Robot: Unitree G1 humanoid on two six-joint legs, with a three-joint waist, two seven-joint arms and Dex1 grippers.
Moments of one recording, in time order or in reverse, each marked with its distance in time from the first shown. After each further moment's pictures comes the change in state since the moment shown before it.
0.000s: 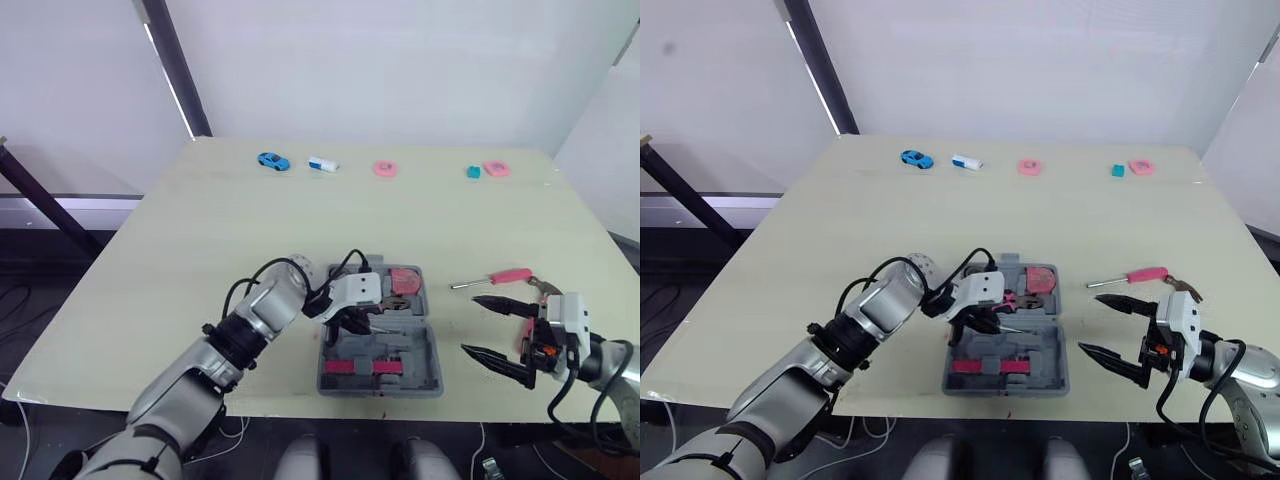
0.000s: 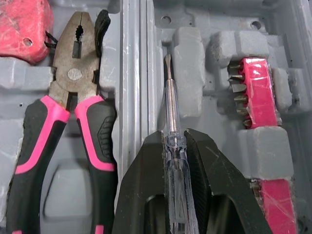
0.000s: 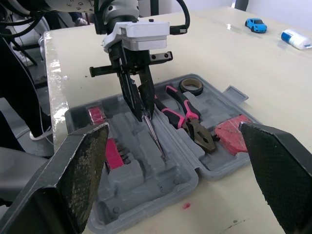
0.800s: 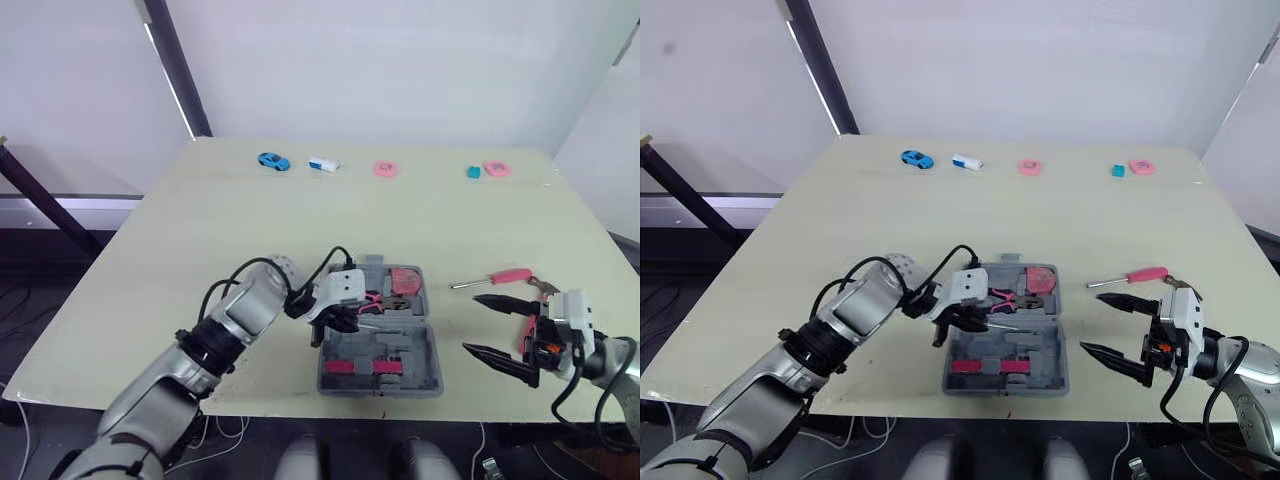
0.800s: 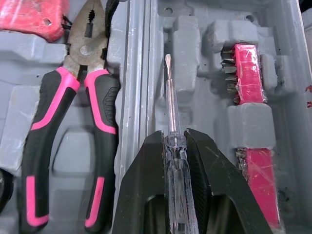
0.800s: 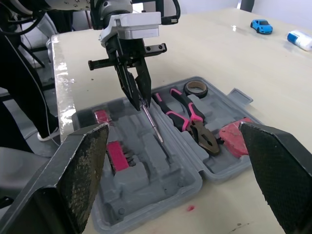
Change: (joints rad) left arm 0.037 0.107 0.027 -0.097 -0.071 0.014 0.020; right arm -0.011 -0.024 -0.004 -0.002 0.033 0.030 0.010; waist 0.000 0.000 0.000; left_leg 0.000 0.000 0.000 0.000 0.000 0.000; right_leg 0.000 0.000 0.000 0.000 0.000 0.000
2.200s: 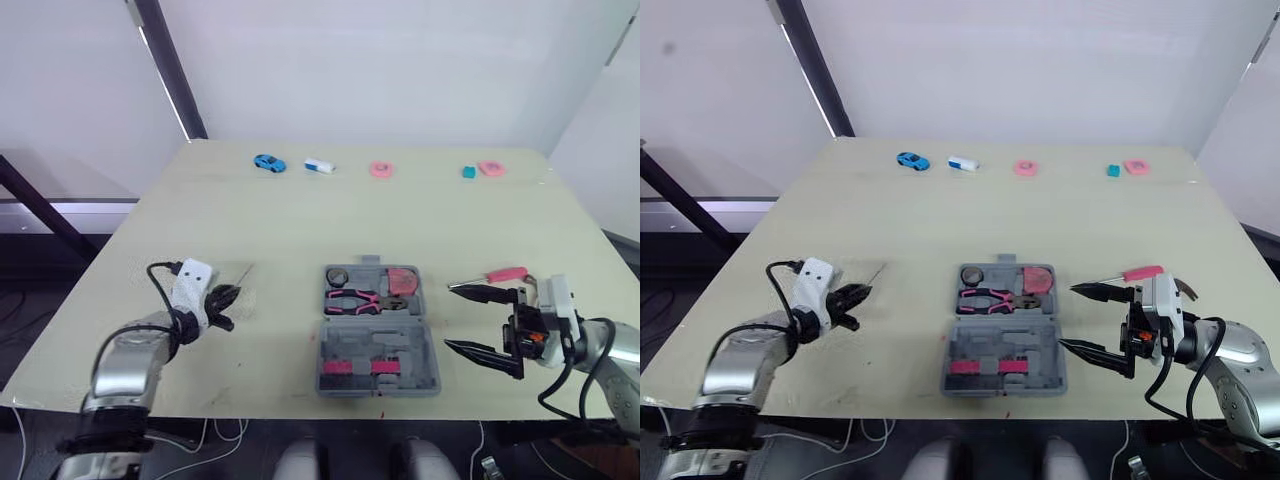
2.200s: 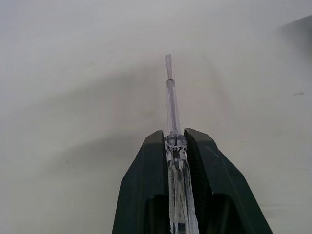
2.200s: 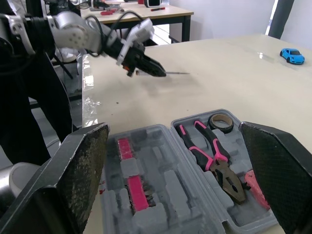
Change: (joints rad) left arm 0.534 0.095 0.737 0.009 -0.266 -0.155 0.551; right arm -0.098 0.005 0.073 -0.060 0.053 0.073 0.018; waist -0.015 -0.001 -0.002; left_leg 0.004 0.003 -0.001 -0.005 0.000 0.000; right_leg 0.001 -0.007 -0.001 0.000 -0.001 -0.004
